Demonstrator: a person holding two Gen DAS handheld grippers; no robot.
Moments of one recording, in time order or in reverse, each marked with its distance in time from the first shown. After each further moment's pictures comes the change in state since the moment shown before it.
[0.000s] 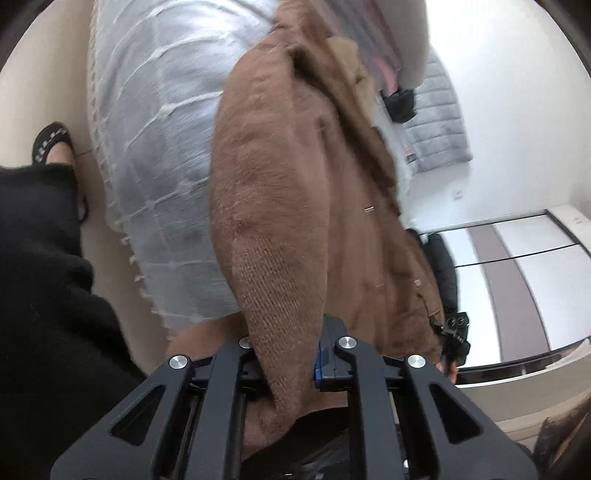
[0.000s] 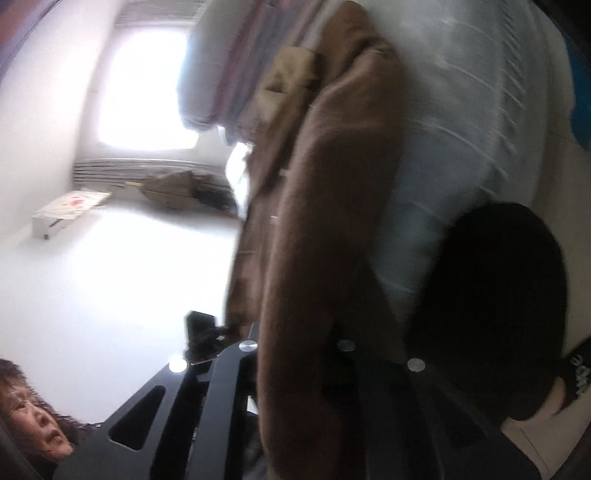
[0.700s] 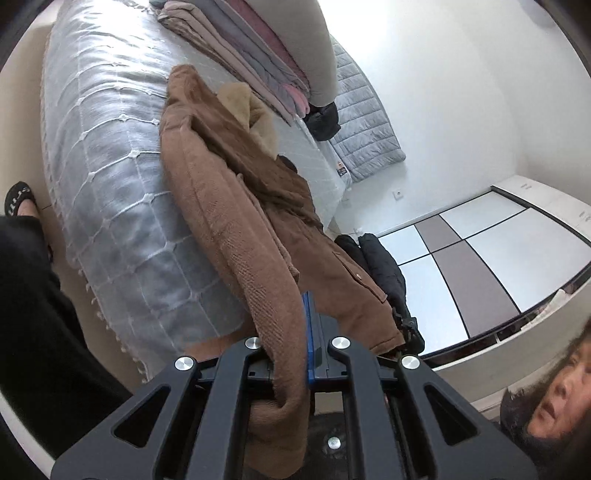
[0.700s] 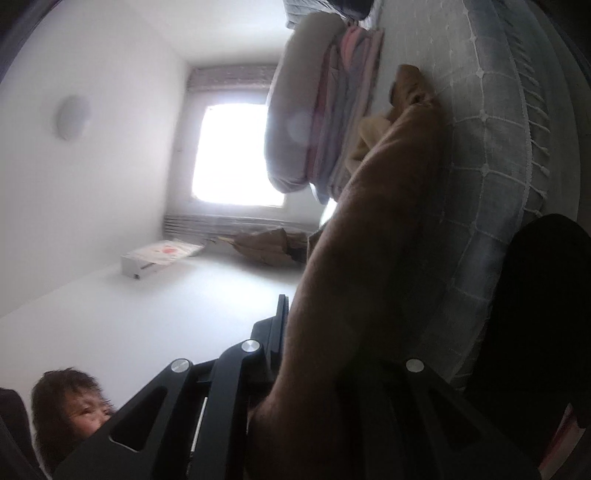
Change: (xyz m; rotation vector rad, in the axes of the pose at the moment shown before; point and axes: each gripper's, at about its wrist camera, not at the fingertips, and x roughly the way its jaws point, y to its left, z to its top) left arm -0.085 -0.095 -0.055 0.170 -0.120 -0.150; right arm -0.067 0.010 -0.040 0.029 -0.251 0.375
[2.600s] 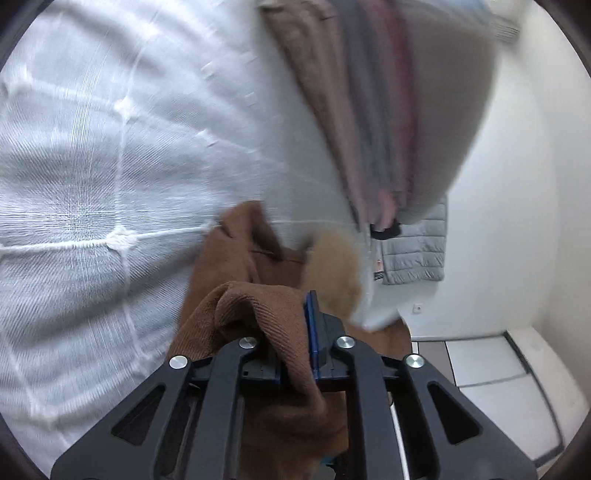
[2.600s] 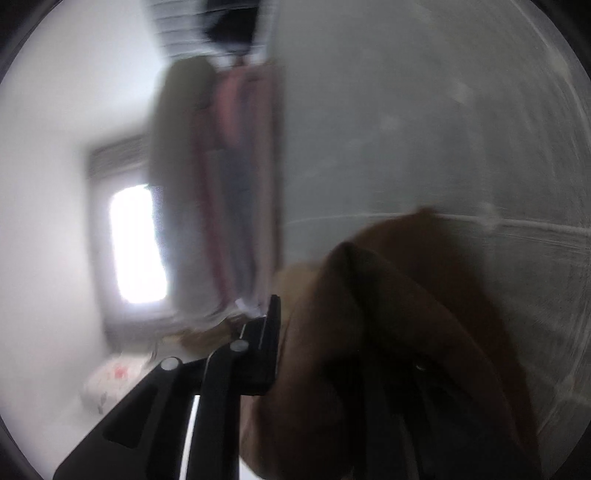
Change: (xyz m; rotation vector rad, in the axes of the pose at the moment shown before) left arm 0.198 0.211 0.354 -0.455 -0.114 0.019; right arm 0.224 -0.168 0.348 0.390 -0.148 -0.318
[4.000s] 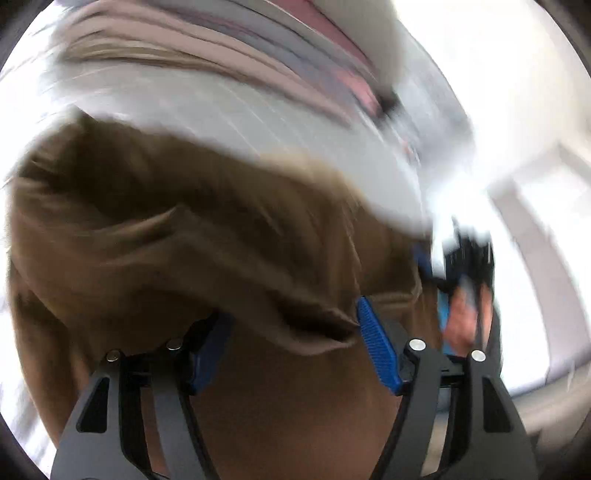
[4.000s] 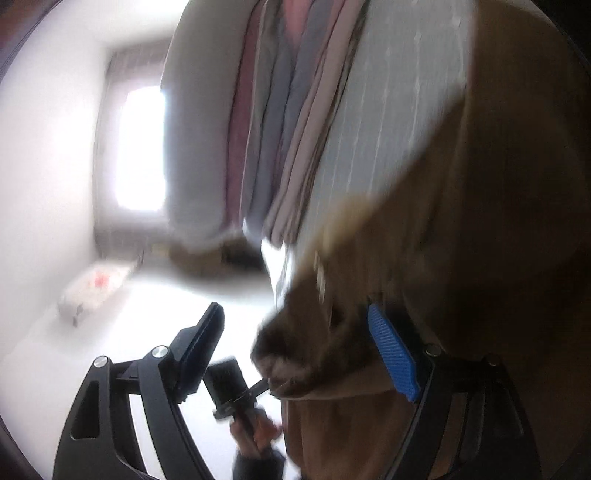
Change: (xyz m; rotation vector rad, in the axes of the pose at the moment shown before) left arm 0.095 -0.112 -0.050 0.563 0.165 0.251; right arm 0.116 0.092 -0.017 -0.292 0.193 0.014
